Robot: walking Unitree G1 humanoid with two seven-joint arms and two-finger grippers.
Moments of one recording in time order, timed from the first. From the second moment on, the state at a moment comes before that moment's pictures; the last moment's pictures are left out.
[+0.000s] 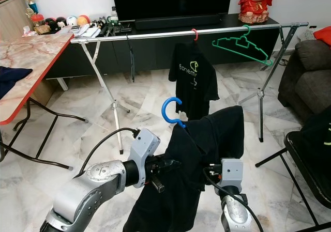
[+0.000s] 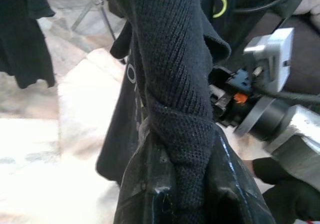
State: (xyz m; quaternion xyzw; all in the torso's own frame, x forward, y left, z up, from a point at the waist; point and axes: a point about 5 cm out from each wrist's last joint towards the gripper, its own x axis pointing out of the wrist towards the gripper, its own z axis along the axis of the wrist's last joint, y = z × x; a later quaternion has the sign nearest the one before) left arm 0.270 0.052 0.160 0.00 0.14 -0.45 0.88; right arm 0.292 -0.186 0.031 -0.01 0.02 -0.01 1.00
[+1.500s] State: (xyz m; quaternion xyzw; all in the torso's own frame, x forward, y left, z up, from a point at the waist) left arm 0.271 0.138 0.142 0.15 0.18 -0.45 0.87; right arm 0.307 -0.209 0.055 -0.06 -0.02 0.00 1.00
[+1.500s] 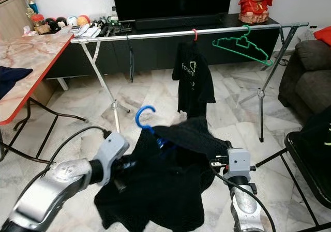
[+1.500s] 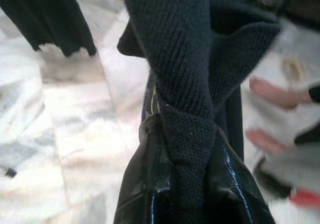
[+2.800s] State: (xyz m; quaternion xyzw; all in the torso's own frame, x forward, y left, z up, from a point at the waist) left arm 0.237 0.174 0.165 0.10 0.11 -0.60 0.79; right arm 0.305 -0.217 0.051 -0.05 0.01 0.03 1.00
